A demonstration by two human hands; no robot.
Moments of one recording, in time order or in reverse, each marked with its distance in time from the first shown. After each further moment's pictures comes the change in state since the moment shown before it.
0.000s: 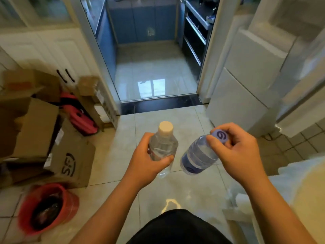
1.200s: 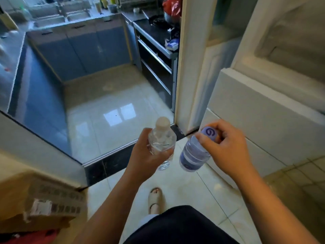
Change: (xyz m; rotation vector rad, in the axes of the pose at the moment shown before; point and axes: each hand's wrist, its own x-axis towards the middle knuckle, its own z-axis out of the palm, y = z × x) left_hand 0.613 0.022 0.043 0.034 -0.246 0.121; right_hand 0.524 0.129 0.053 -0.096 0.295 0.130
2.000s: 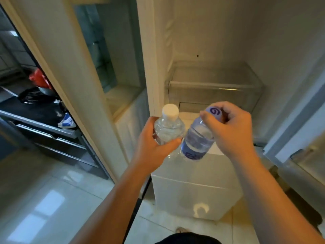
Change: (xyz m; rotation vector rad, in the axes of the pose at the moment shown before) left_hand 0.359 0.152 0.196 -0.226 -0.633 0.485; right_hand 0.259 0.052 -0.140 -0.188 0.830 0.073
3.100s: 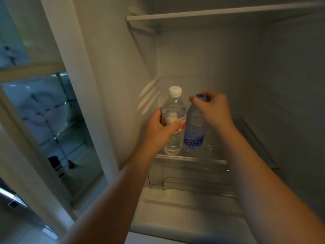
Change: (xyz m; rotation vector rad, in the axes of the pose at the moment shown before) left_hand 0.341 0.012 0.096 -0.129 0.062 0.051; right_hand 0.349 0.096 0.032 -0.019 0.072 0.038
